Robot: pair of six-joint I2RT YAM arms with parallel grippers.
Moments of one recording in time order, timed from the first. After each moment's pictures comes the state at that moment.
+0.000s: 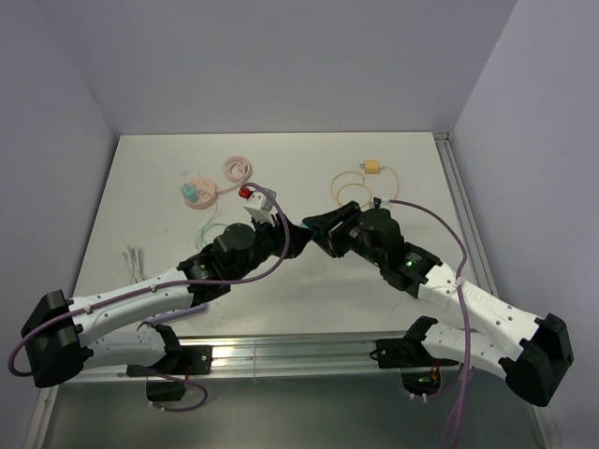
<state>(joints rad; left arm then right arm) -1.02 1.14 0.76 0.26 -0.23 -0.62 0.74 0.96 0.71 -0.13 0.05 1.57</state>
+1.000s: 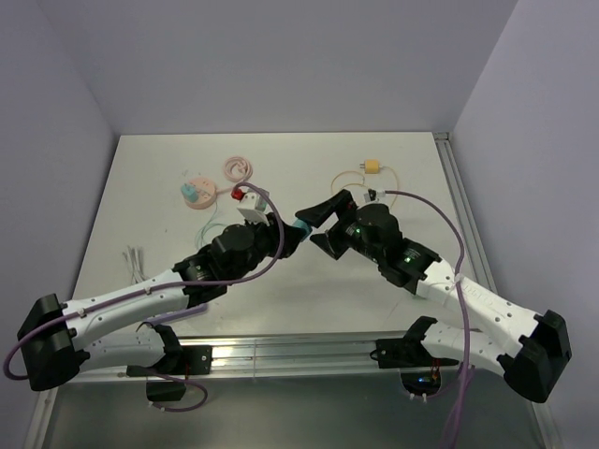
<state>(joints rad) -1.02 1.13 0.76 0.21 -0.29 -0.67 0.75 0.99 0.73 -0.11 0.03 1.46</state>
